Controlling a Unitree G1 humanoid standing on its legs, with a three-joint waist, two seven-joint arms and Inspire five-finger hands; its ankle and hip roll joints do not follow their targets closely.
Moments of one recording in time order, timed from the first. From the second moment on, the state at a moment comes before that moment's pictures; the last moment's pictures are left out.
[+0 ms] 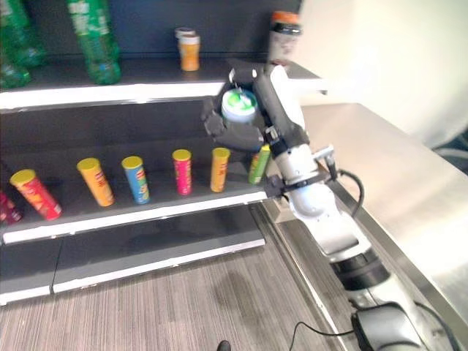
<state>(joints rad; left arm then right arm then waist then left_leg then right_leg) 0.16 0.28 -0.35 1.28 0.20 -0.08 0.10 -0.61 -0.72 0.30 -0.13 0.09 -0.17 -0.21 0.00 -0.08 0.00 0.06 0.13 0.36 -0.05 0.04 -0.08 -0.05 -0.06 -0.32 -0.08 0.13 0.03</state>
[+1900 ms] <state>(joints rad) 0.05 0.25 -0.35 1.27 0.02 -0.09 0.12 -1.39 -0.52 0.64 0.78 0.29 -0.04 -0.29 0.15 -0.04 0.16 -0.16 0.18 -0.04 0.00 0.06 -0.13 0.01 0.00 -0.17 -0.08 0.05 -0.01</state>
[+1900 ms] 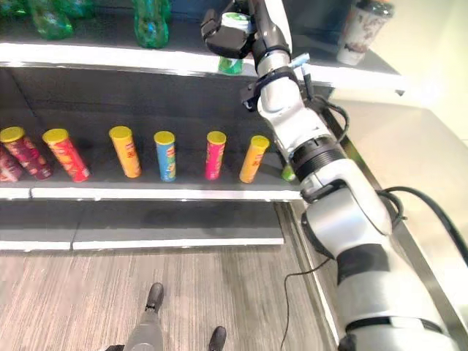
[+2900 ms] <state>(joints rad) 0.13 0.35 -0.29 1.30 0.00 -0.10 0.12 -1.24 -0.82 0.54 0.73 0.69 -0.11 -0.17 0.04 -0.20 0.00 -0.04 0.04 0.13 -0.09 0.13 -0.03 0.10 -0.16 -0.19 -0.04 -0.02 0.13</state>
